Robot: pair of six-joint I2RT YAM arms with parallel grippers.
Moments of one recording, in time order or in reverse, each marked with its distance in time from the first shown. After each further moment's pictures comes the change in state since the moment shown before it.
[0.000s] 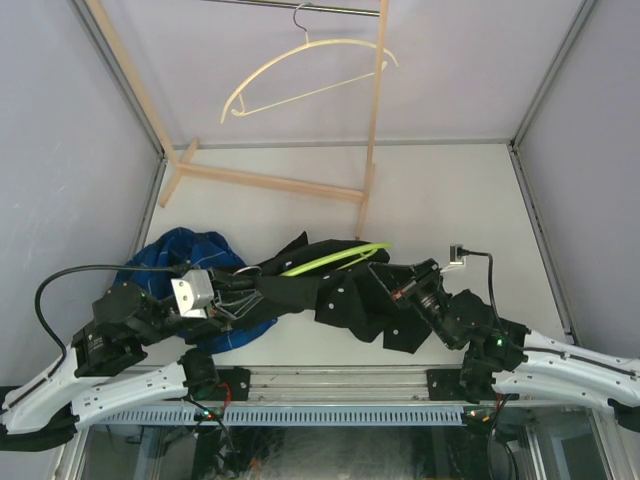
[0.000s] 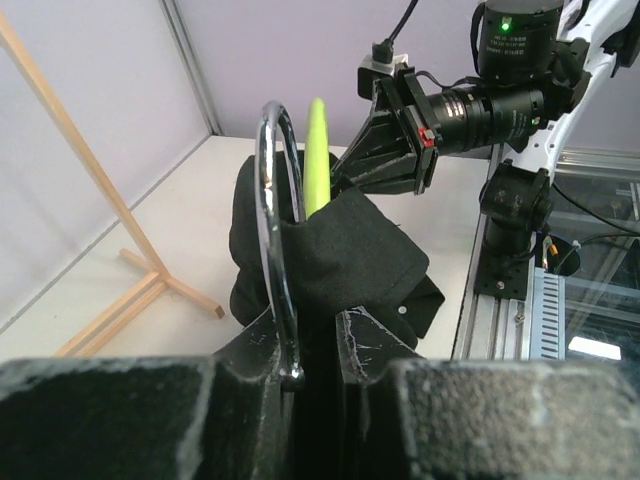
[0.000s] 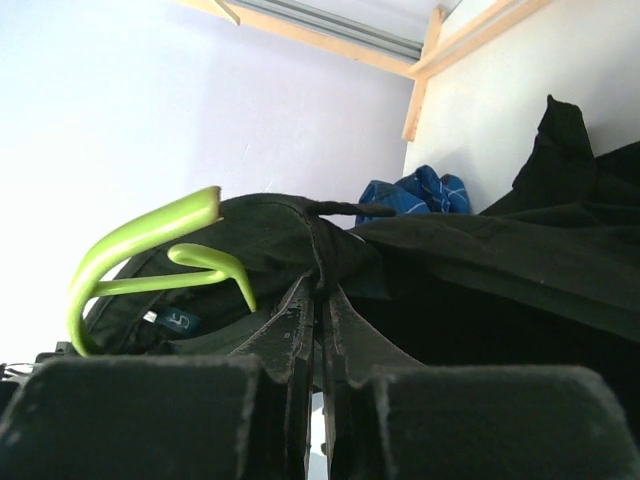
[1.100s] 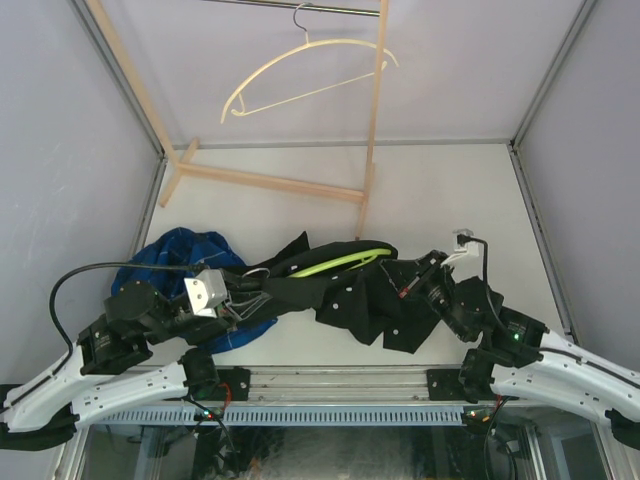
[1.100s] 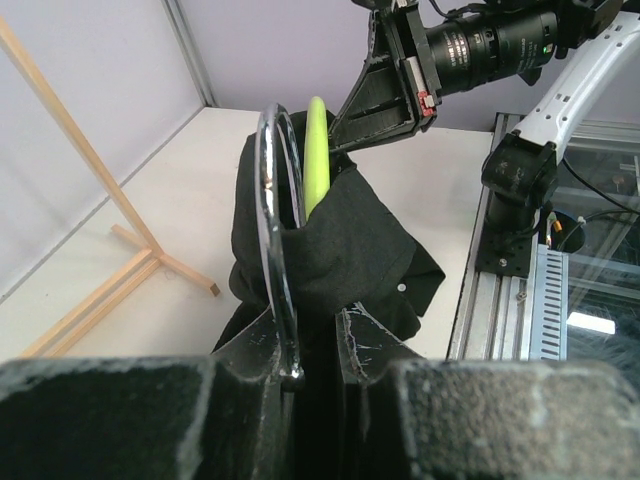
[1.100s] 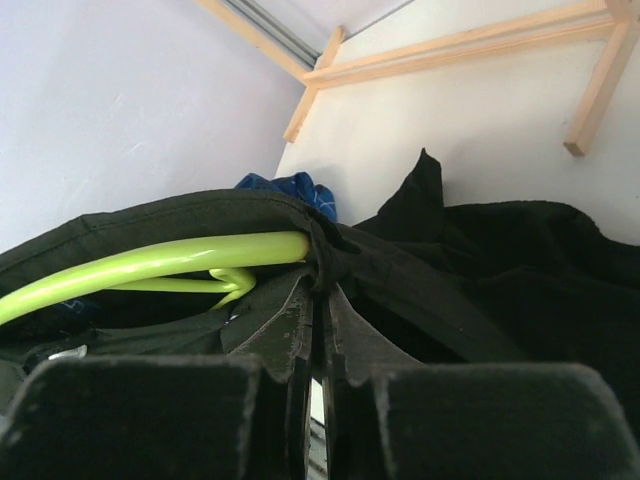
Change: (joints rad) left arm 0.000 0.005 -0.014 -0.030 -0.004 0.000; right arm -0.136 -0.028 0.127 -0.271 -0.118 -0.359
